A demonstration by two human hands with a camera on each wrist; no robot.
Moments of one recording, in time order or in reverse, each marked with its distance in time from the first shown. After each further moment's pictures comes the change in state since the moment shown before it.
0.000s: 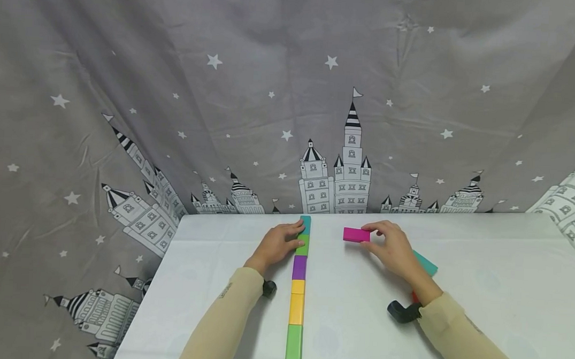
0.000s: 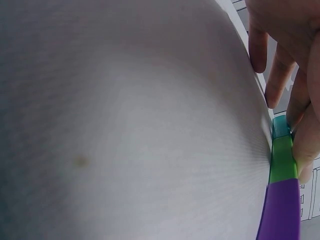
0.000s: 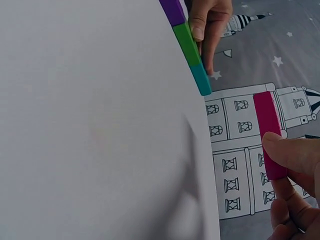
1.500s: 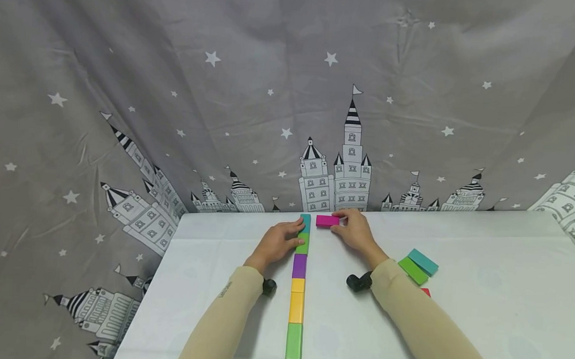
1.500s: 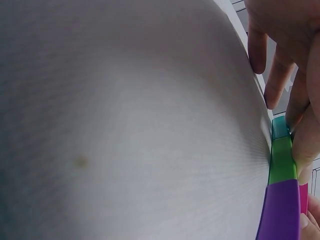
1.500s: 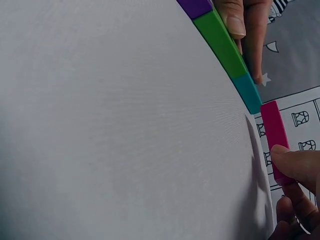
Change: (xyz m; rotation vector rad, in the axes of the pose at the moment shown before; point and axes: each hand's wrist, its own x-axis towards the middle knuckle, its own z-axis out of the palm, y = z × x) left_hand 0.000 0.001 -0.001 0.005 -0.002 -0.006; right_hand 0.069 -0.009 0.074 0.051 -0.080 0.184
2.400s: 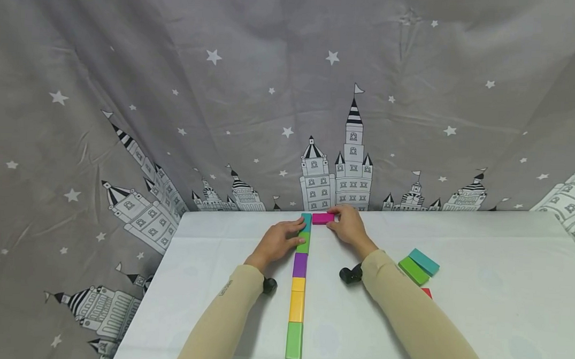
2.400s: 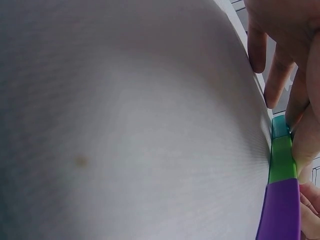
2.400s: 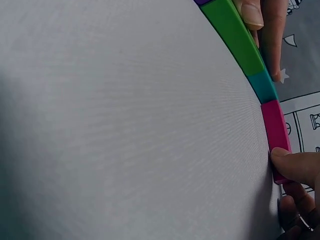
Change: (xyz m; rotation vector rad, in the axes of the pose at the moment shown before) left_hand 0.002 -0.001 0.000 0.011 -0.003 0.015; right_hand 0.019 -0.006 0.013 -0.053 -0.023 -0.003
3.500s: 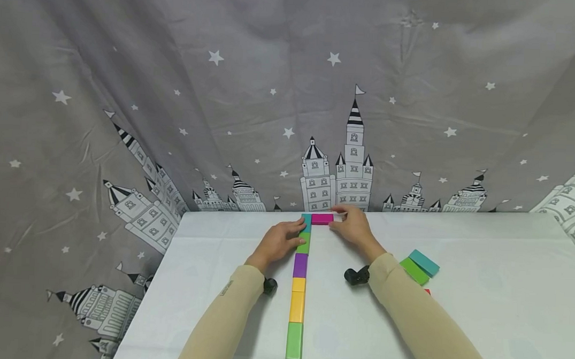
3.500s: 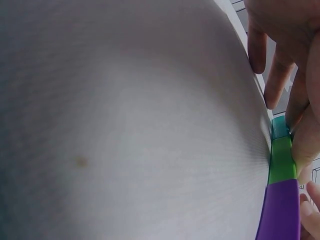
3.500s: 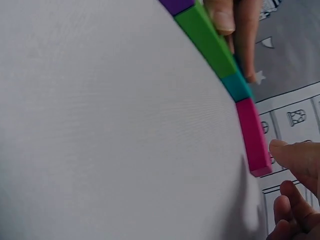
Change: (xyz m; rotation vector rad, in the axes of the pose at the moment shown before) left_hand -0.001 0.001 0.000 0.005 0.004 0.004; right_hand -0.008 0.002 -0.014 0.135 0.012 0.002
